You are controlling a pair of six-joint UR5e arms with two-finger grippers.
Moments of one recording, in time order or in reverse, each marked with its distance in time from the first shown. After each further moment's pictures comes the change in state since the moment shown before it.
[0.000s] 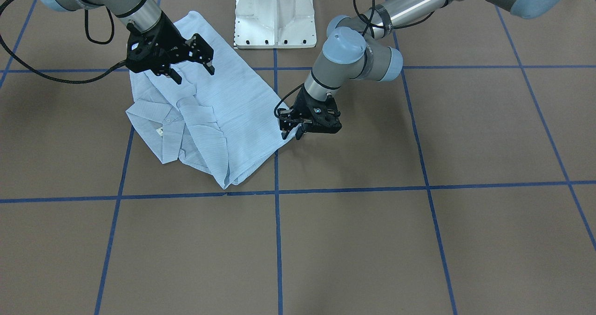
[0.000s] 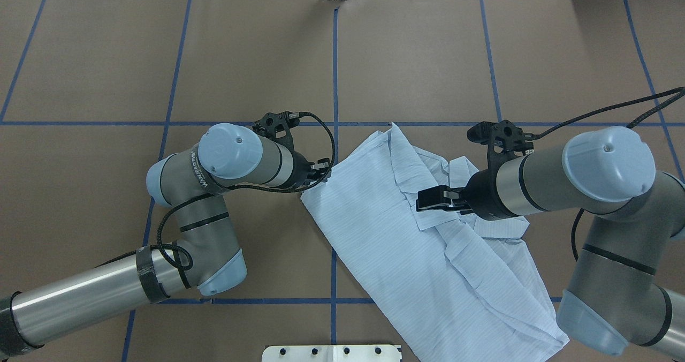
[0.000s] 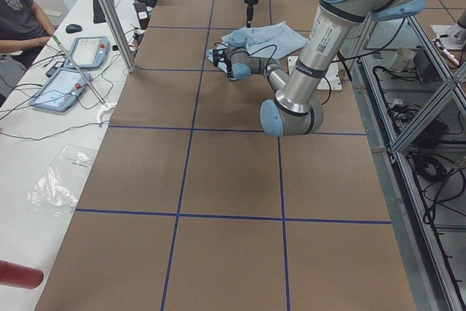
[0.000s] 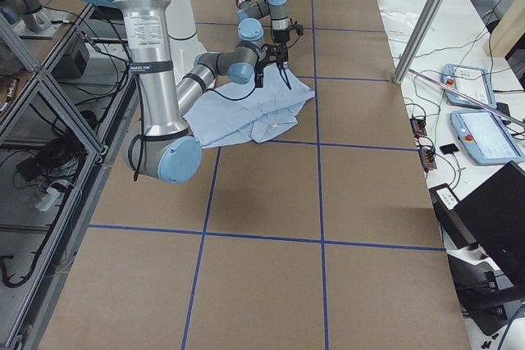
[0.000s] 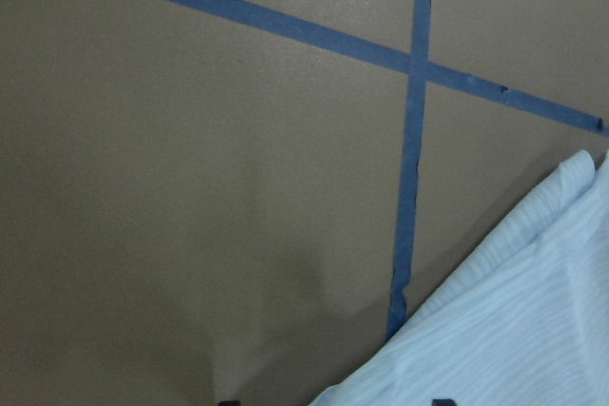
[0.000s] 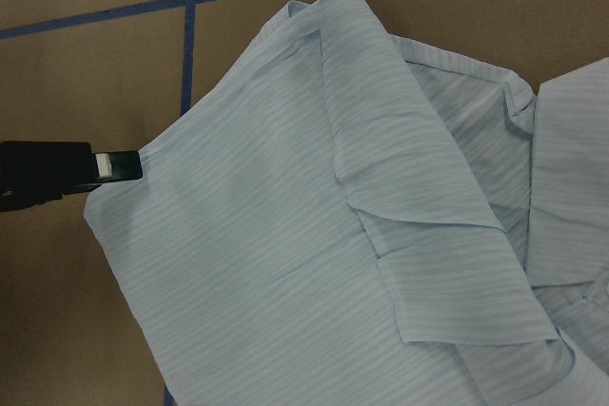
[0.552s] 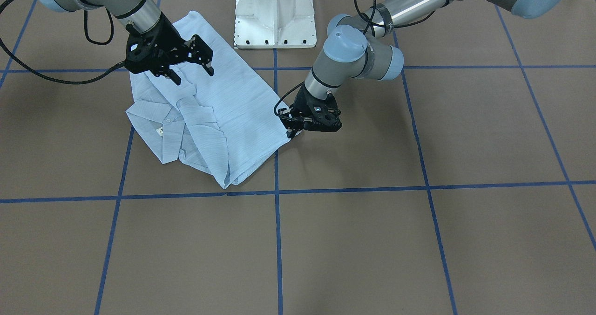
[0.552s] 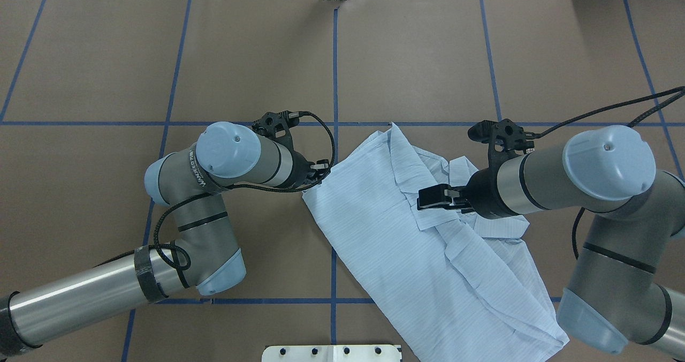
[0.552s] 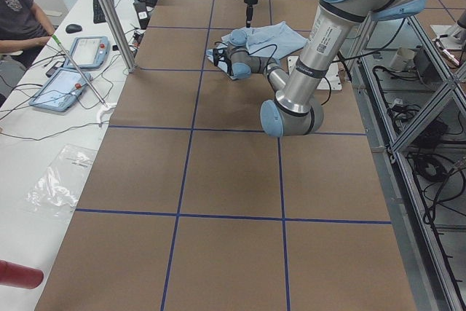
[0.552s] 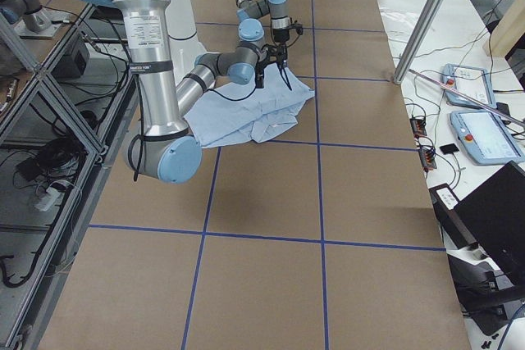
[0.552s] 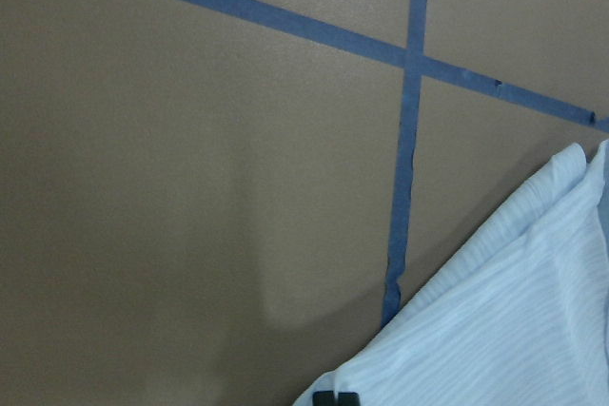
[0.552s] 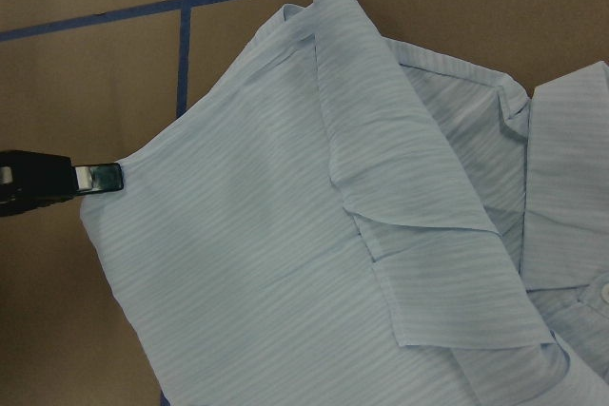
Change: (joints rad) left arm -0.004 0.004 -0.007 0.003 -0.007 0.001; right arm 0.006 0.000 -0.003 0.000 0.000 0.000
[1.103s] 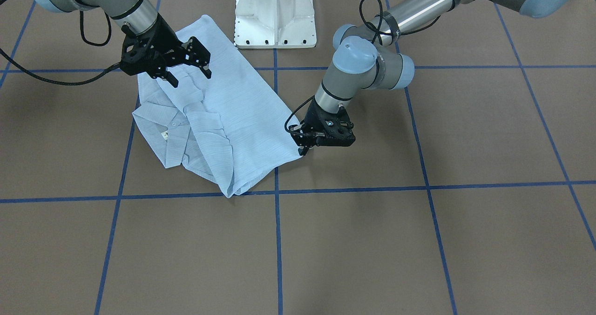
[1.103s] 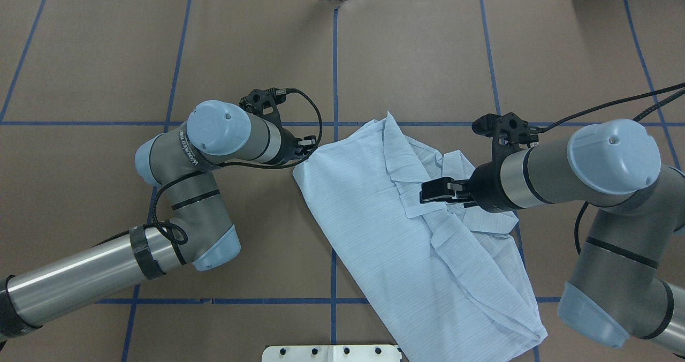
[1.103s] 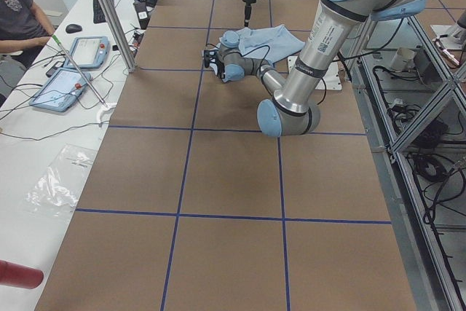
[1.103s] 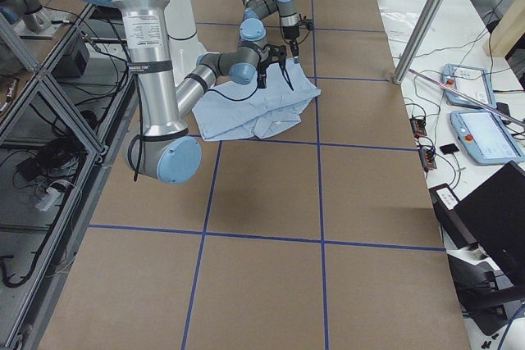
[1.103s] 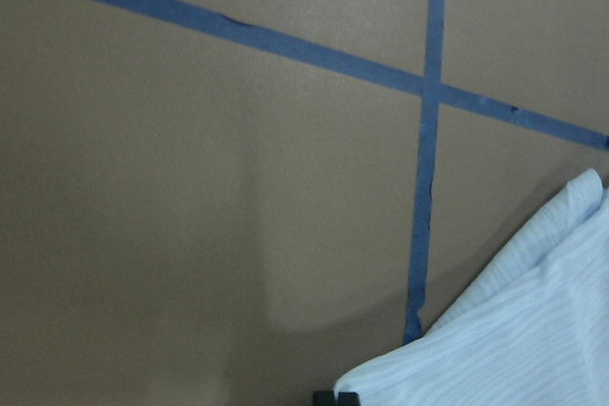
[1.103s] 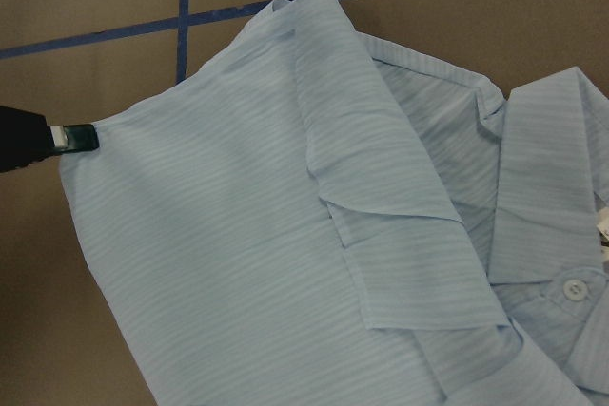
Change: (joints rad) left arm -0.078 -0.022 0.062 -0.002 0.044 0.064; right arm 0.021 0.002 -0.002 0.000 0.000 0.000
